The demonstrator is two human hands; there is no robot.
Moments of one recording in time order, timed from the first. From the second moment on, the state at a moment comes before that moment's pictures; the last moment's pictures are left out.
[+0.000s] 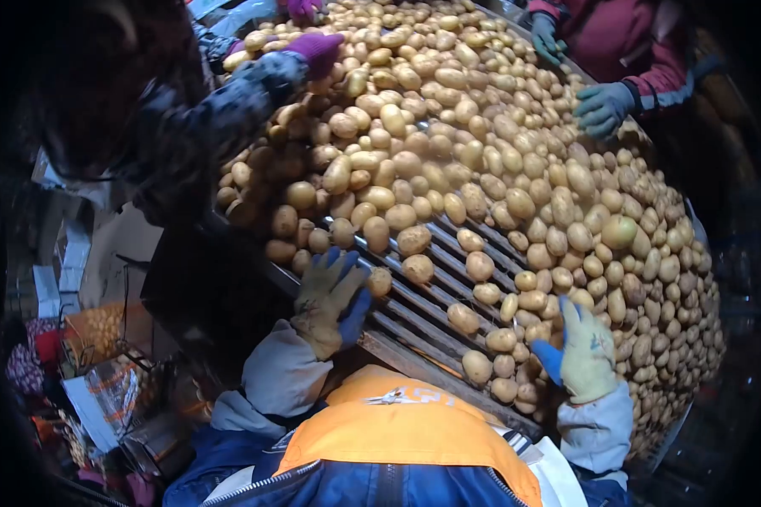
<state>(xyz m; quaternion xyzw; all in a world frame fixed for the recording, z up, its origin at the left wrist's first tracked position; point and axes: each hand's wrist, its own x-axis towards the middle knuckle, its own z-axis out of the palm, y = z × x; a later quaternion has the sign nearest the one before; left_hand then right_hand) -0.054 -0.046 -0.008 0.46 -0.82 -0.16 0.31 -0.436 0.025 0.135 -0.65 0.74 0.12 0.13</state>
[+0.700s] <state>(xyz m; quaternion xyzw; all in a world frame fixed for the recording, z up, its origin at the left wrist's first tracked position) -0.055 -0.039 -0.015 0.47 -0.80 -0.16 0.35 -0.341 -0.092 0.053 -0.77 0.54 -0.24 0.23</state>
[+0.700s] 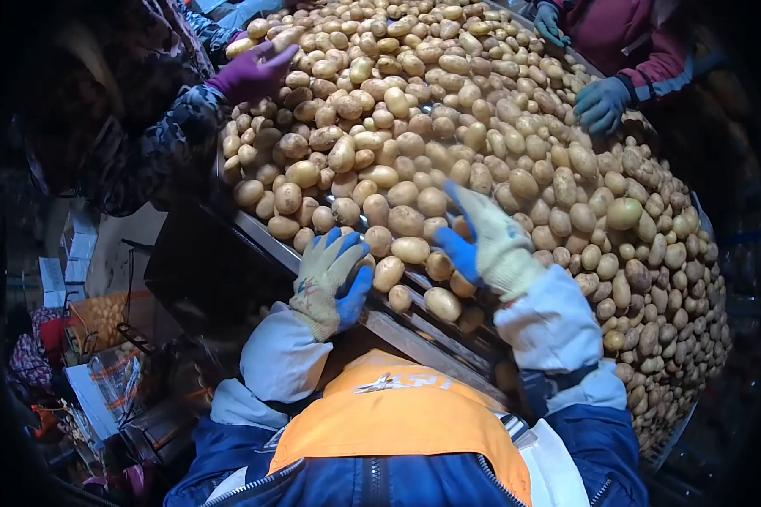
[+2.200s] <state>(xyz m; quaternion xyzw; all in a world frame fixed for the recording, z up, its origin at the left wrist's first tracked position) -0.055 0.021 -0.006 0.38 -0.80 -0.27 0.38 -0.347 -0.022 0.043 -0.86 0.46 0.12 0.18</state>
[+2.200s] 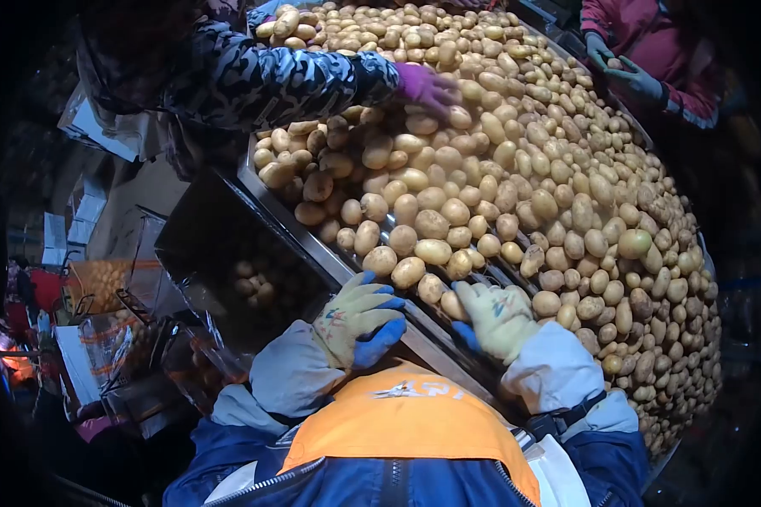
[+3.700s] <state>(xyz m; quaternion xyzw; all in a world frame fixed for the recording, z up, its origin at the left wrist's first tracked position) -0.095 -0.046 0.014 0.36 -0.87 -0.22 0.27 -0.352 -0.052 0.039 -0.89 0.41 -0.05 0.17</state>
